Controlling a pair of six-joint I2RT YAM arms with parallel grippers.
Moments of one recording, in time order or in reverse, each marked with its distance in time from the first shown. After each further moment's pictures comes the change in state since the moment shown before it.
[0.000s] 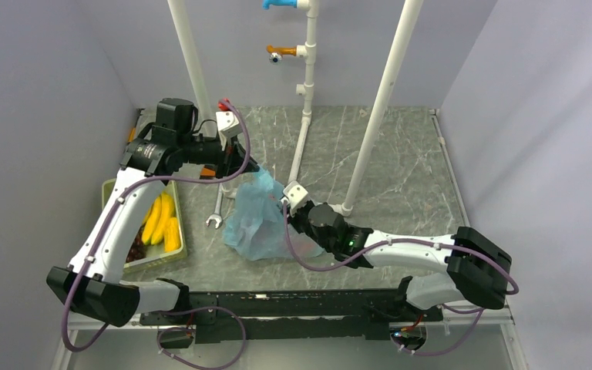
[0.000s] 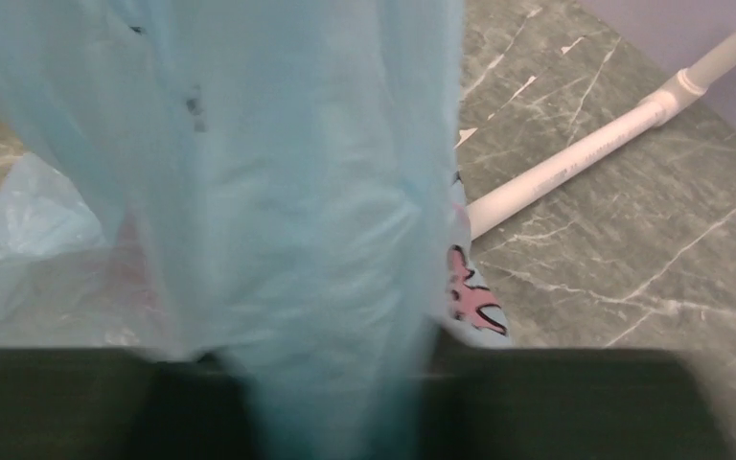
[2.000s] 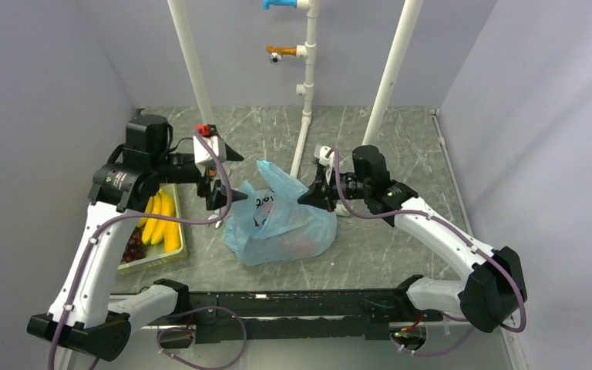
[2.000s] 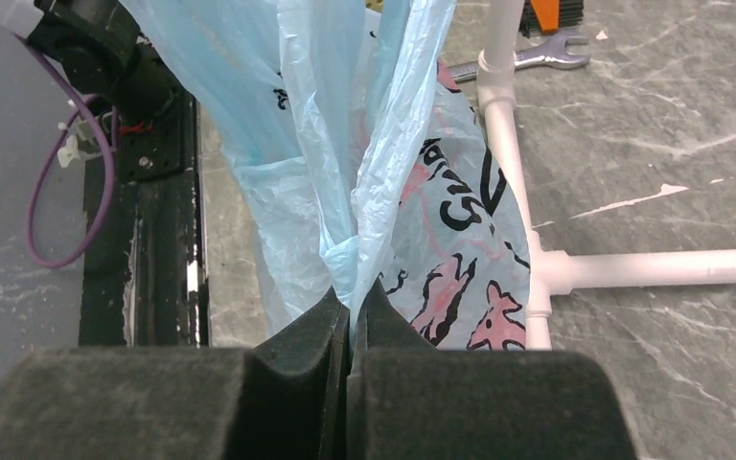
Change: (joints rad) left arm 0.024 -0.195 -0.064 -0.134 0.018 0.256; right arm -0.523 -0.114 0.264 -0.542 -1.168 -0.039
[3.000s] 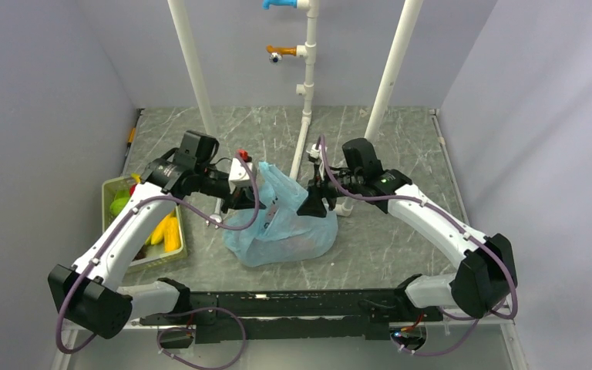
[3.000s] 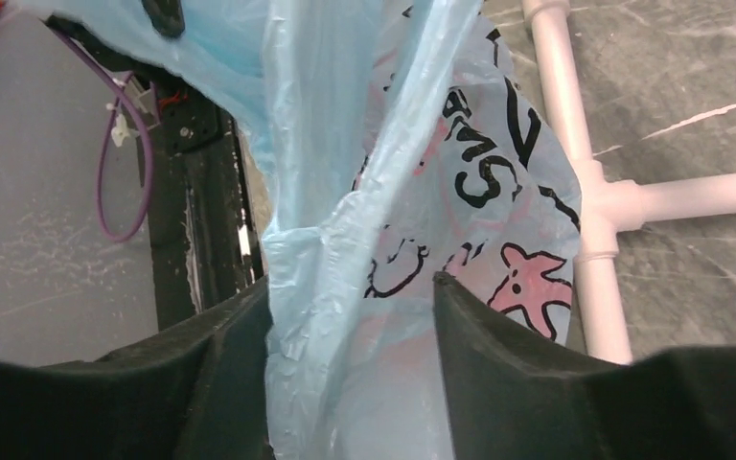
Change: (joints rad) left arm -0.102 0.132 -0.199 0.060 0.107 0.150; right arm -0.003 0.102 0.154 -0.295 -0.010 0.005
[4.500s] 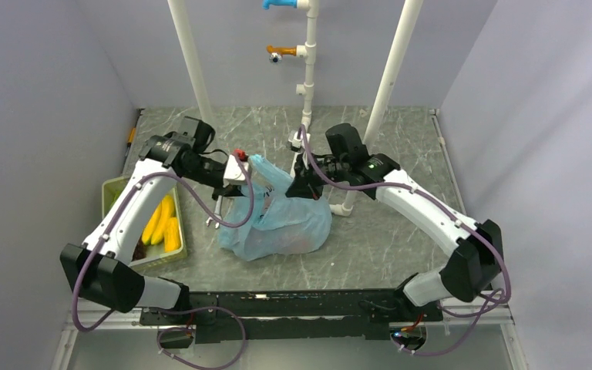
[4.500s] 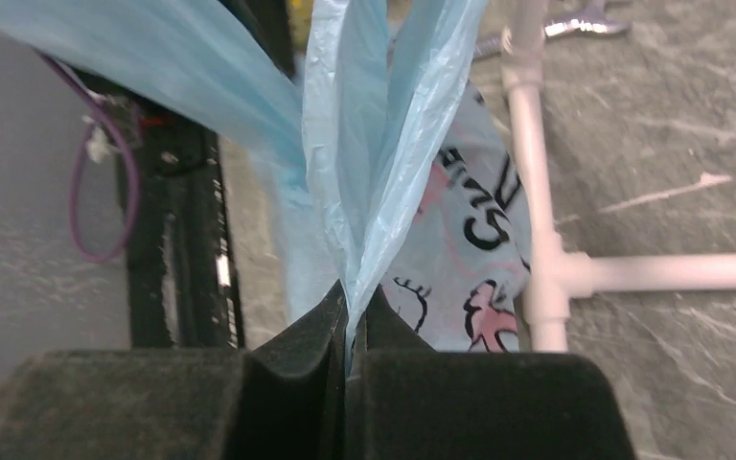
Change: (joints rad) left arm 0.089 0.135 0.182 -0.320 -0.080 0.457; right arm 0.081 0.153 0.214 -0.074 0.087 -0.085
